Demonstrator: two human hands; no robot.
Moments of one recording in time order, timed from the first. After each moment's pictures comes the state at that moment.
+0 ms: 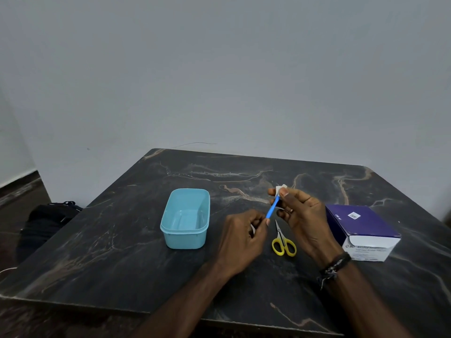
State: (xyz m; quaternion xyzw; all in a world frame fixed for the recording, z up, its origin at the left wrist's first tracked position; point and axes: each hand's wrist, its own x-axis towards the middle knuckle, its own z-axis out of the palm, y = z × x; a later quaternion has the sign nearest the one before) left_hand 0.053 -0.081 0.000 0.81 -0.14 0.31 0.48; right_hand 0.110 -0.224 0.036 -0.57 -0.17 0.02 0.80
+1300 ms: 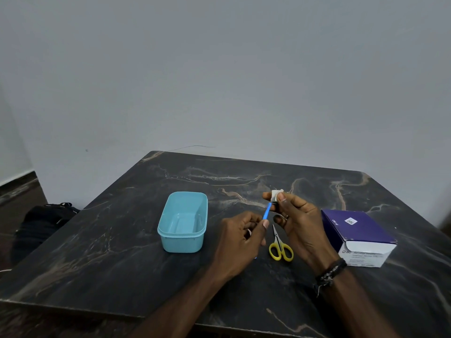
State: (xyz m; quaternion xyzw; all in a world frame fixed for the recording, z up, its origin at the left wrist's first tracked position) left_hand 0.052 -0.083 0.002 0.76 -0.12 0.26 0.58; right_hand 0.110 -0.222 0.035 -0.57 -0.18 0.03 0.80
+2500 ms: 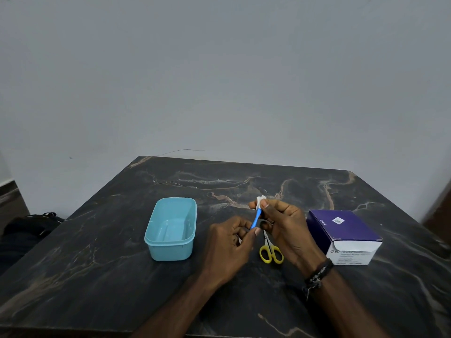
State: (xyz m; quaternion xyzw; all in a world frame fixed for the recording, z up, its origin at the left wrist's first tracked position) left_hand 0.054 -0.080 -0.003 0.79 -0.12 0.29 0.54; right_hand 0.112 -0.219 0.031 -0.59 -0.16 0.05 0.79
